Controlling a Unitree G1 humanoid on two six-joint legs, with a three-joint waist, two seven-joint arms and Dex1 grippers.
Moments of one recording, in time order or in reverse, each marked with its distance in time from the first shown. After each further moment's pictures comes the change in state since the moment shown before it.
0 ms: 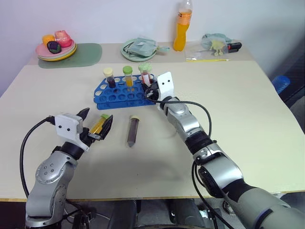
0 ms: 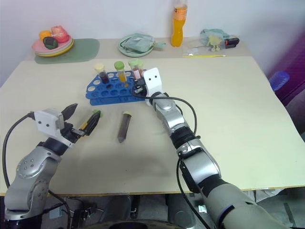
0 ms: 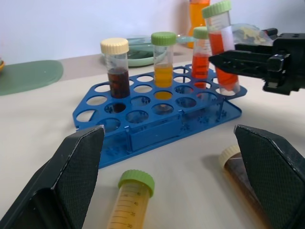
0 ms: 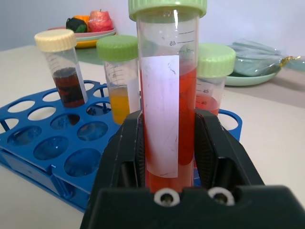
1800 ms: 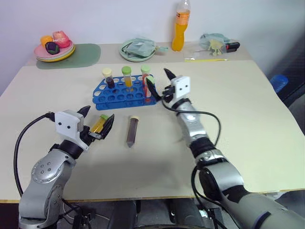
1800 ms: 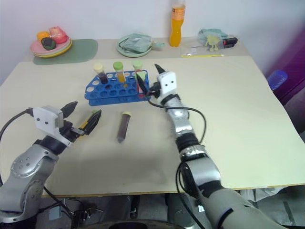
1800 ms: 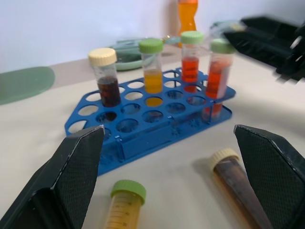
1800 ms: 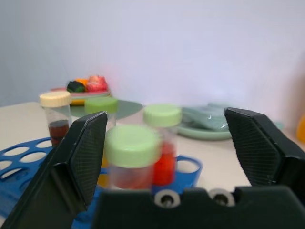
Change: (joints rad) left arm -0.016 0.072 0.008 -0.129 -0.042 0.170 0.036; right arm 0.141 -0.069 -0.205 -0.073 -0.052 -0.333 0.290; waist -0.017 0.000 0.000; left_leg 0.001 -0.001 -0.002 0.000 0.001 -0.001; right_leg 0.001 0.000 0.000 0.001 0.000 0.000
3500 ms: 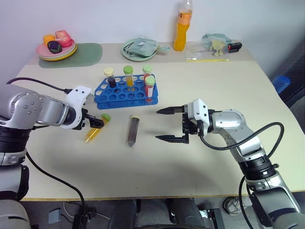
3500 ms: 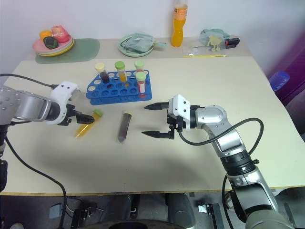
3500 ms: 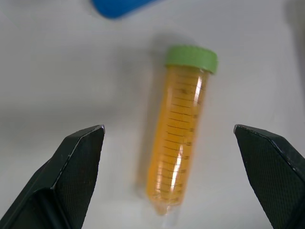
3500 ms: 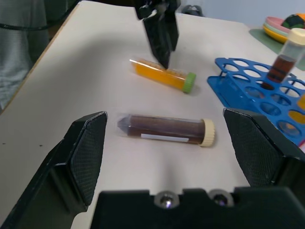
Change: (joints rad) left arm -0.934 0.520 -0.434 0.713 -0.620 1.098 0.278; right arm 0.261 -0.452 0.204 -0.769 0.187 0.550 0.677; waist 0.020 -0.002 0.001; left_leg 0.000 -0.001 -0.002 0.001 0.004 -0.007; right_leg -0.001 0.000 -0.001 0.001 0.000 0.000
